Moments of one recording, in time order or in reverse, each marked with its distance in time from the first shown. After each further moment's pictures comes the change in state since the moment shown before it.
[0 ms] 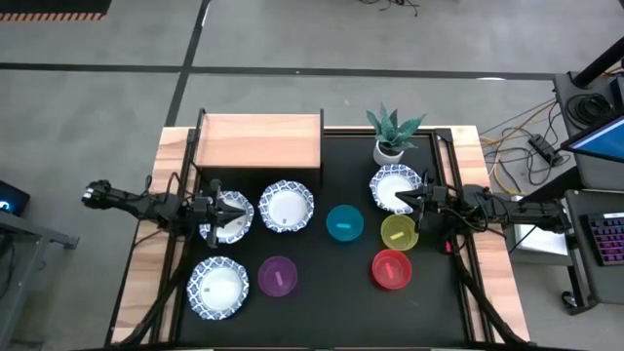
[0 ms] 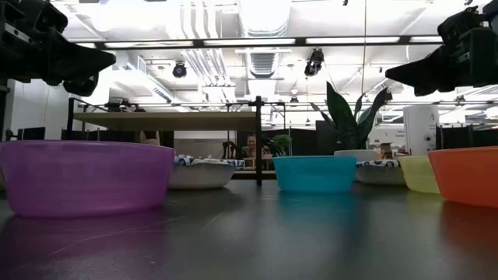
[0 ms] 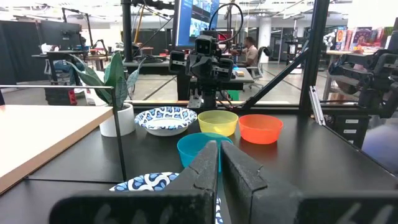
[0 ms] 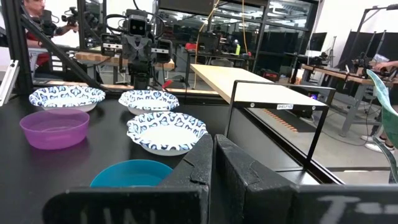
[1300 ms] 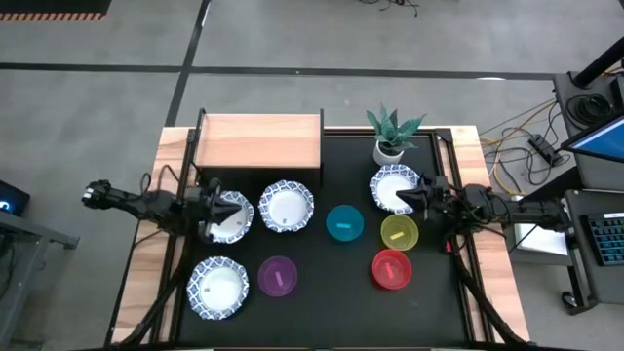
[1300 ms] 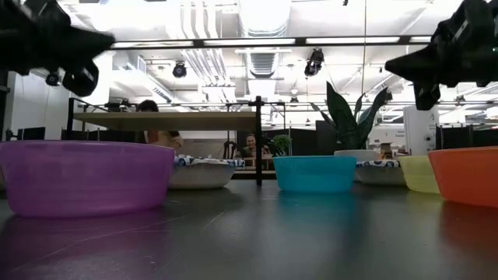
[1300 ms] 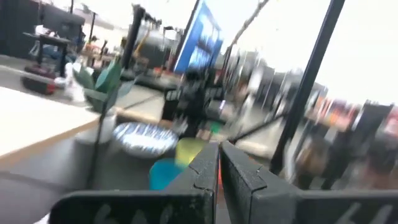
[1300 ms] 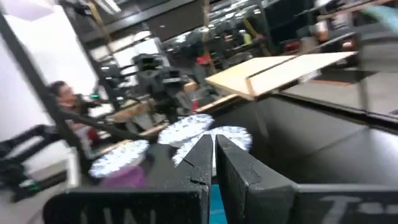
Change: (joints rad) left arm 0.000 0.000 -0.001 0.182 -0.006 -0.261; right arm 0.015 0.026 -0.004 0.106 -0.013 0.491
